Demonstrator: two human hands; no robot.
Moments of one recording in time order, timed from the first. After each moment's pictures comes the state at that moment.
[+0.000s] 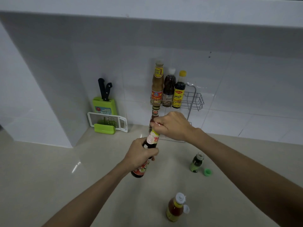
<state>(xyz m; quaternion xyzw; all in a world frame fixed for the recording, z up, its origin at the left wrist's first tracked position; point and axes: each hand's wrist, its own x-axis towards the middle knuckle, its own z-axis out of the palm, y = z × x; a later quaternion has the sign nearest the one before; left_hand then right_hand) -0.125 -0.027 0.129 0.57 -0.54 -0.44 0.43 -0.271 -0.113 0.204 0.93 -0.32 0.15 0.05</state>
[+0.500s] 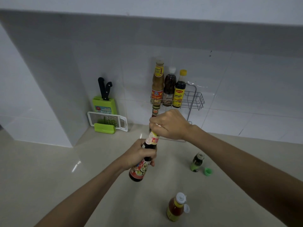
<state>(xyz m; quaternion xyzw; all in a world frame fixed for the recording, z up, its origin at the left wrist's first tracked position) -0.114 -0.026 0.137 0.47 -0.57 -0.55 0.38 -0.265 -0.117 0.203 0.95 -0.24 0.20 0.07</state>
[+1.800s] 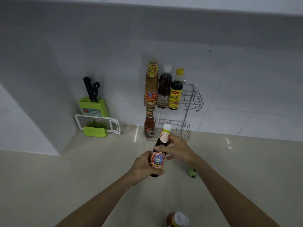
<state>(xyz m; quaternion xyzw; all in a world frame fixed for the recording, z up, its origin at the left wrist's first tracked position) -0.140 -0.075 0.063 0.62 -0.53 -0.51 0.28 -0.301 -0.129 0.121 0.67 -0.52 0.22 -0.49</state>
